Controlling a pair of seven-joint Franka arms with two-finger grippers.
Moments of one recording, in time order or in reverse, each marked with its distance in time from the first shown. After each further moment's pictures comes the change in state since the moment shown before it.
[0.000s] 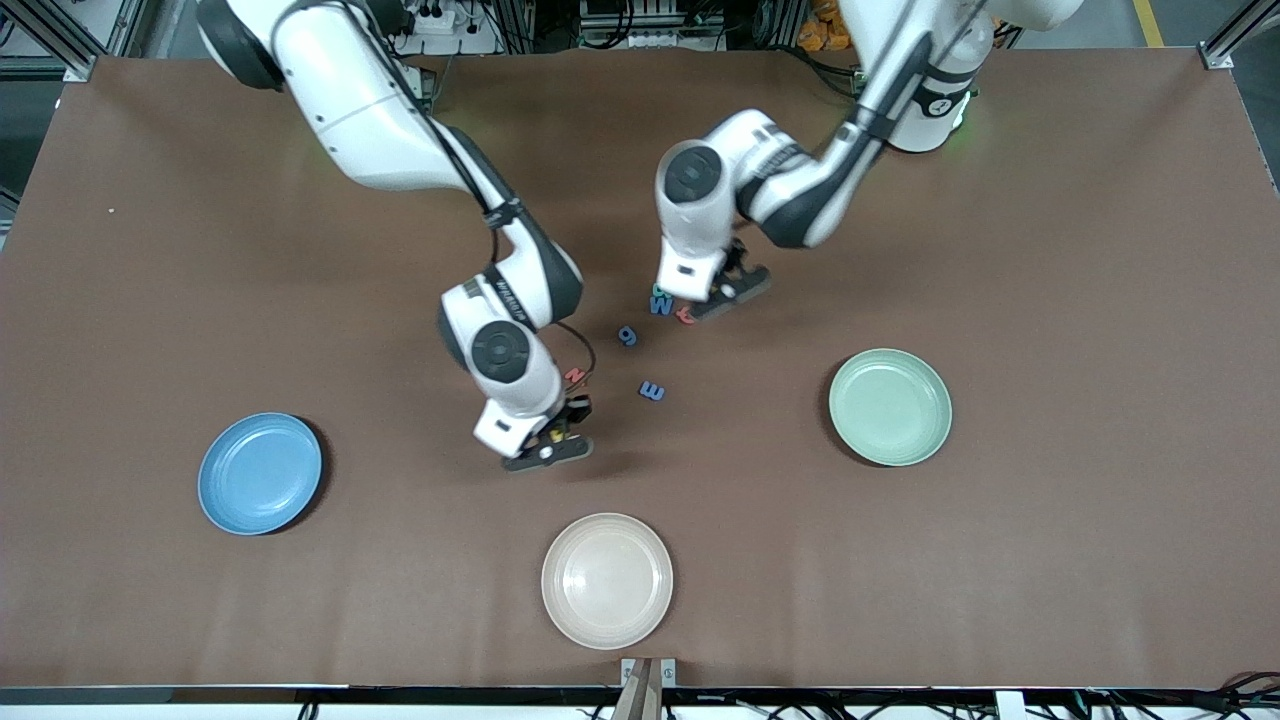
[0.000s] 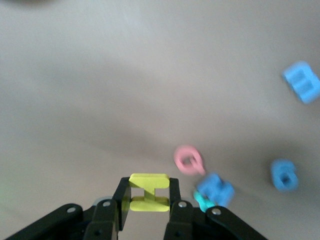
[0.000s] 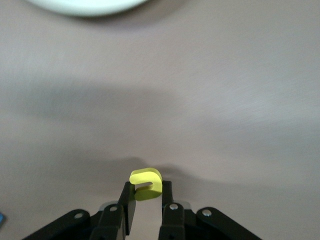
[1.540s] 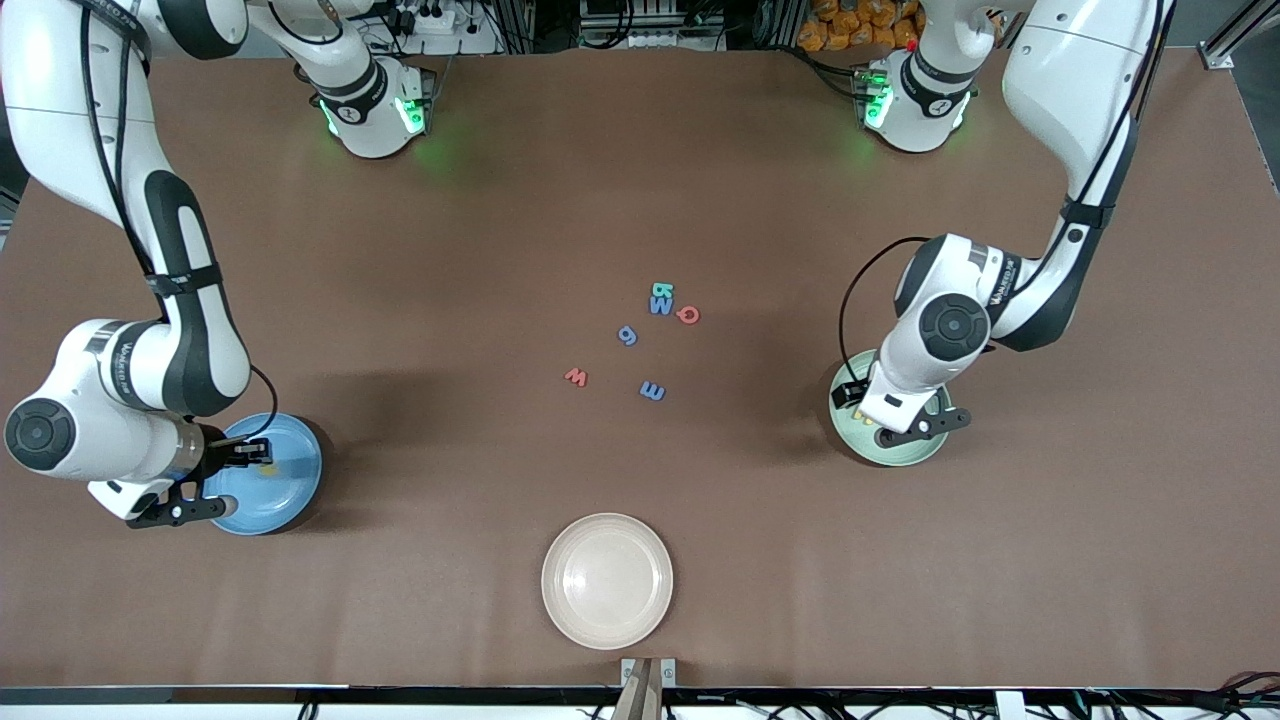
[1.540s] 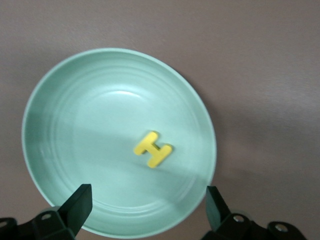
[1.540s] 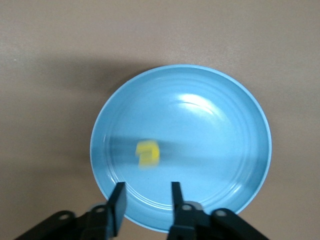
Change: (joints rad) left arm 0.442 0.064 -0.025 -0.001 0.108 0.136 0.481; right arm -0.539 -0.106 -0.073 -0.055 -0.005 -0.202 -0.548
